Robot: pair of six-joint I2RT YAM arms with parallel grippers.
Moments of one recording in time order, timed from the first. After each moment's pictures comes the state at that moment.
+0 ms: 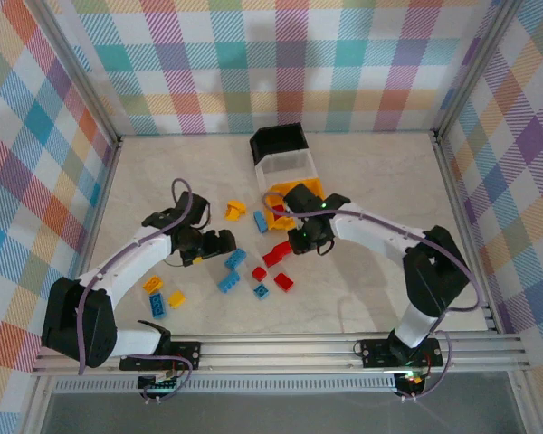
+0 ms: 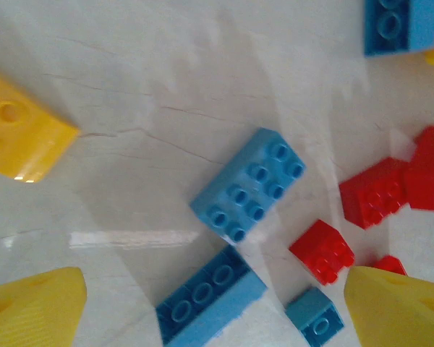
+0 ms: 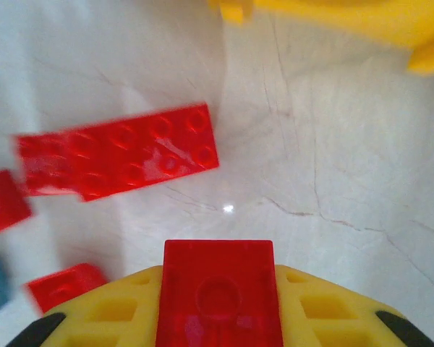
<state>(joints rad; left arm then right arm) -0.39 1.33 0.90 -0.79 0.19 -0.58 0.74 1.67 1.27 -0.84 0.01 0.27</state>
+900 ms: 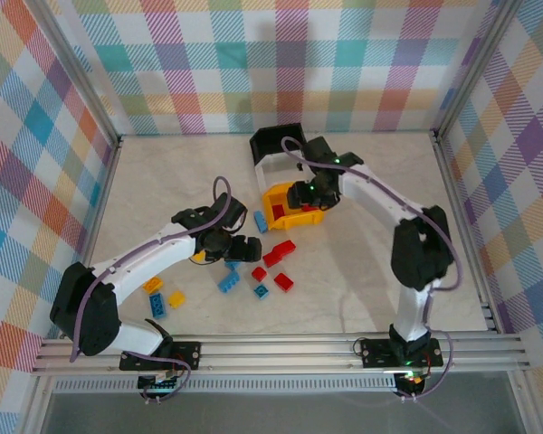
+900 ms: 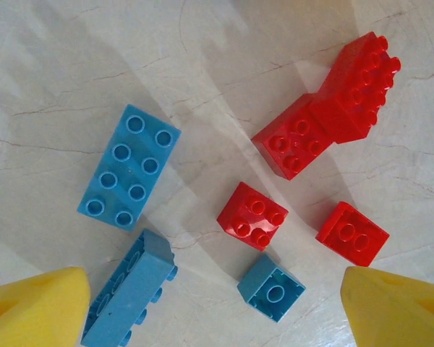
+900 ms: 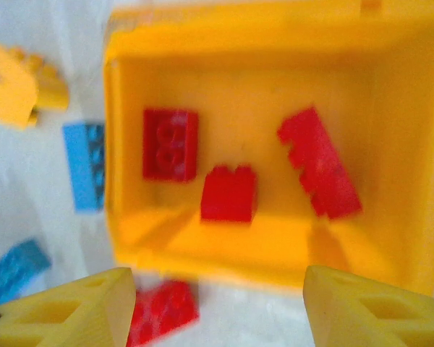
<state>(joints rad) -0.64 1.40 1.02 -0.82 0.08 -0.56 0.53 1.84 1.57 -0.89 -0.14 0.31</state>
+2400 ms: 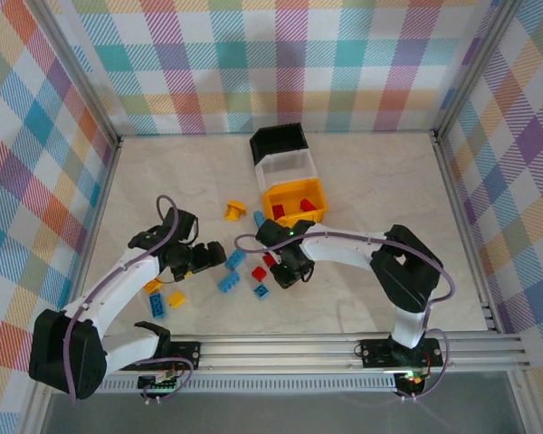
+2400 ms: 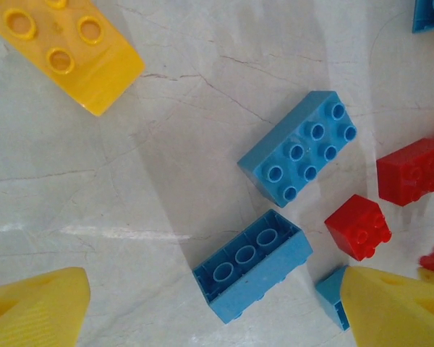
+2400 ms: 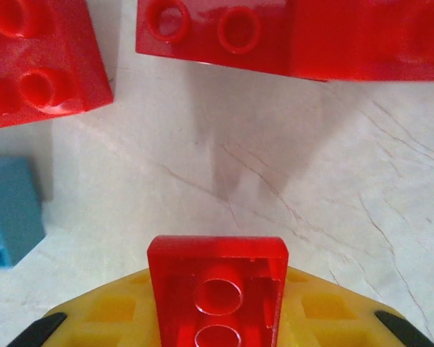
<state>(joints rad) -0.33 1.15 0.75 -0.80 0.18 -0.62 0.97 1.79 1.21 -0.86 0.00 0.25</state>
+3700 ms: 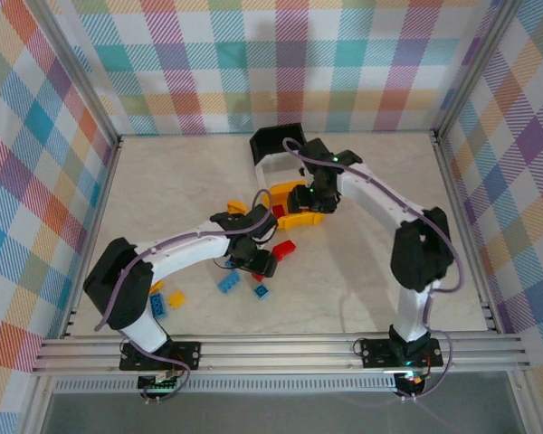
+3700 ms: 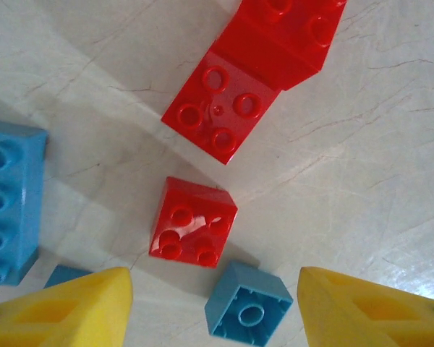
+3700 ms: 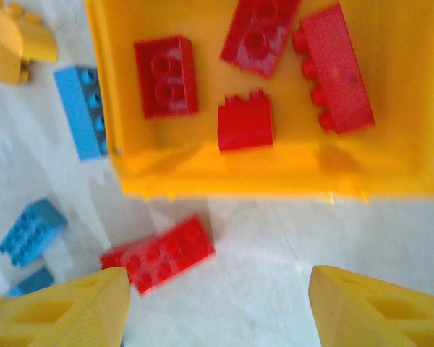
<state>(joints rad) -0.80 1.64 1.11 -0.81 0.08 -0.43 0.55 1.82 1.61 -1.04 -0.14 0.42</state>
